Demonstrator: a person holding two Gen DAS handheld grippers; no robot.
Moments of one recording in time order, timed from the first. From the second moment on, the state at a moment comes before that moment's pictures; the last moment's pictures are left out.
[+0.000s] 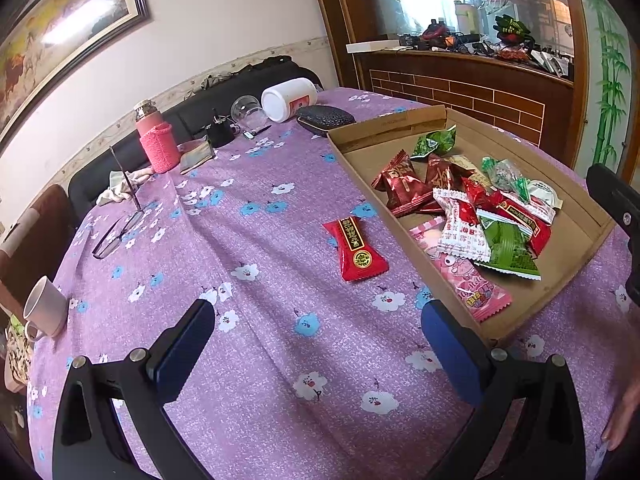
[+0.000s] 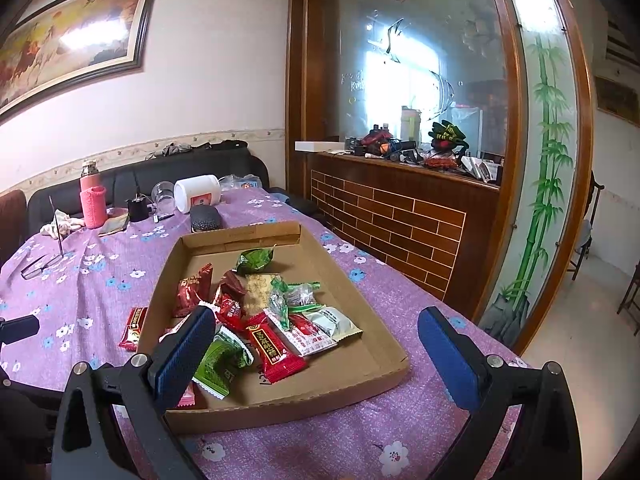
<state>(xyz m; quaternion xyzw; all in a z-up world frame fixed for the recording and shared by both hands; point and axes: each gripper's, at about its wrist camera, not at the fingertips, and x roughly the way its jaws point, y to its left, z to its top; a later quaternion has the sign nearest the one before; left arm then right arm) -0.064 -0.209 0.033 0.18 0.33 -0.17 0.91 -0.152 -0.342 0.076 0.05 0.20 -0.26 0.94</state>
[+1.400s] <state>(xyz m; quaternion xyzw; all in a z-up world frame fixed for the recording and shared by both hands) -0.064 -0.208 0.031 0.18 0.33 -0.16 0.91 -0.155 -0.345 0.076 0.05 0.19 -0.26 0.94</state>
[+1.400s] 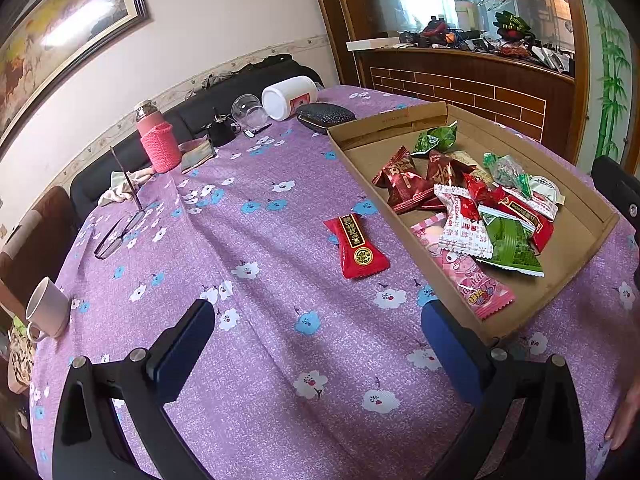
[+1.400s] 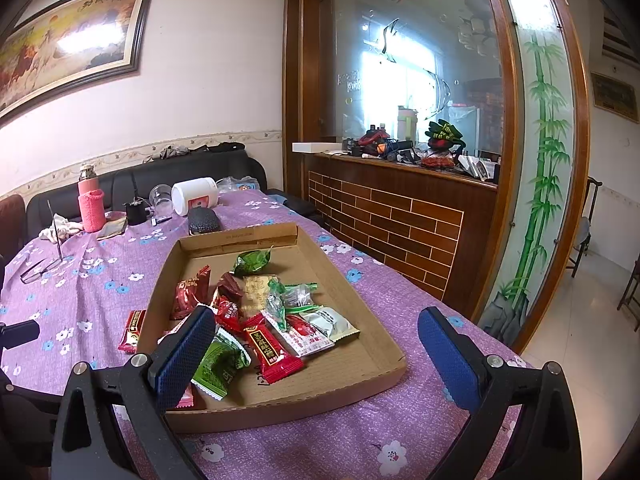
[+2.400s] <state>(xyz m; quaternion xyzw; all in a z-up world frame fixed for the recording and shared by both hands) -0.070 -0.202 0.032 0.19 0.32 -0.16 0.91 -0.157 -0.346 0.076 0.05 0.19 -0.26 0.94</state>
